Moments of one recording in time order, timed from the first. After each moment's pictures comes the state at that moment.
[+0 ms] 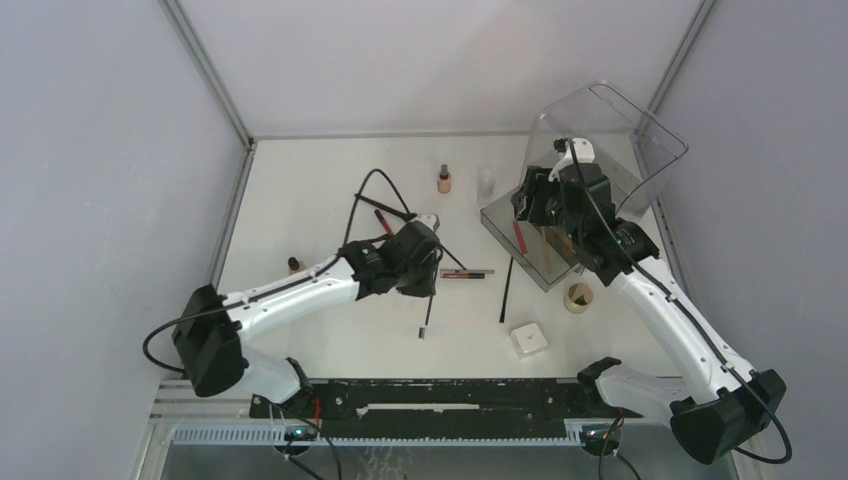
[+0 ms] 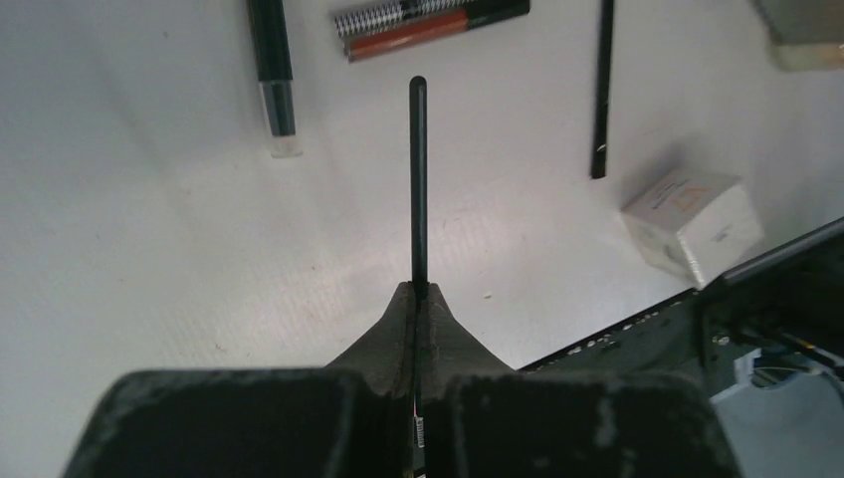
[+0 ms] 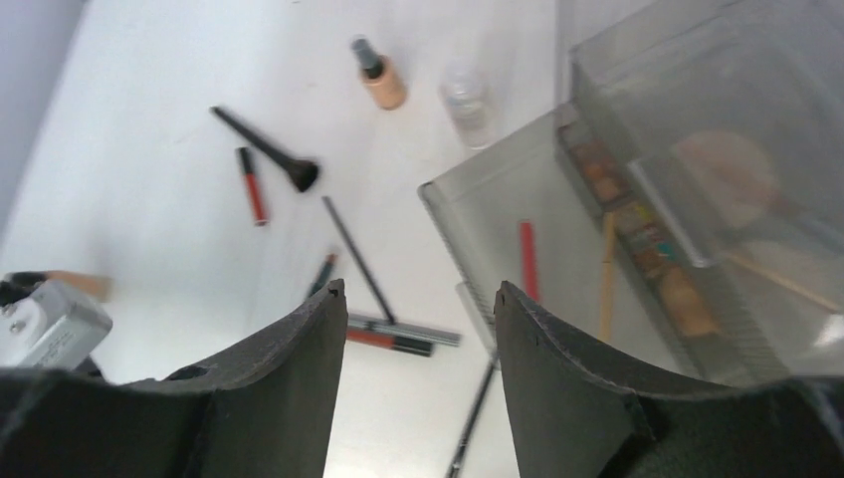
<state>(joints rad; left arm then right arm) -0.95 1.45 1.08 -0.62 -0.14 -0.70 0.45 1.09 1.14 -0.53 0.19 0.33</state>
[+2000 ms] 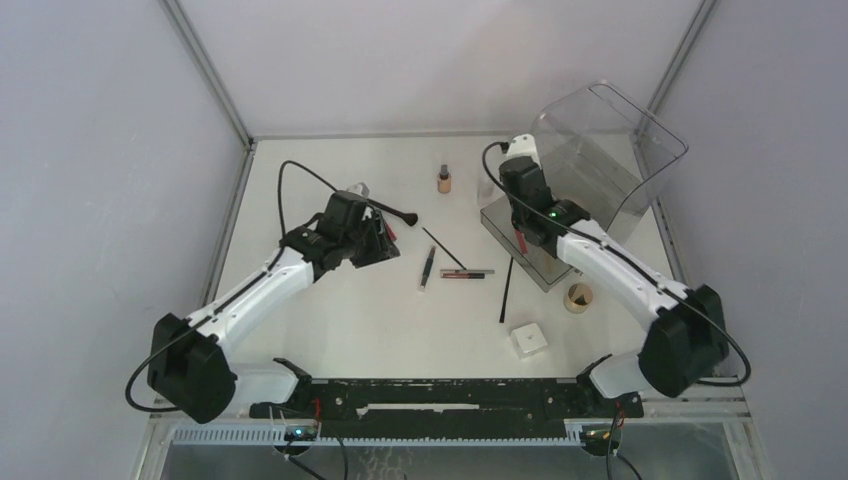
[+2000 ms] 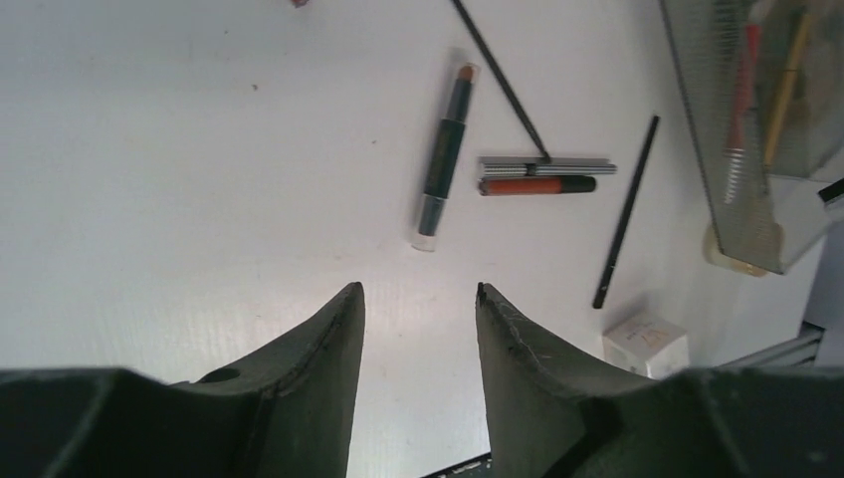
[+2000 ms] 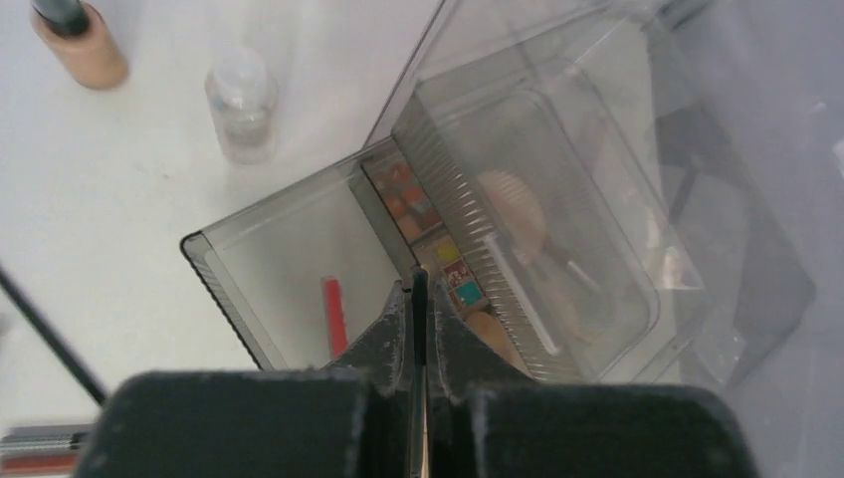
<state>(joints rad) -0.53 1.24 0.97 -0.53 0.02 -0.70 0.56 1.37 1.17 -0.37 0.63 0.01</state>
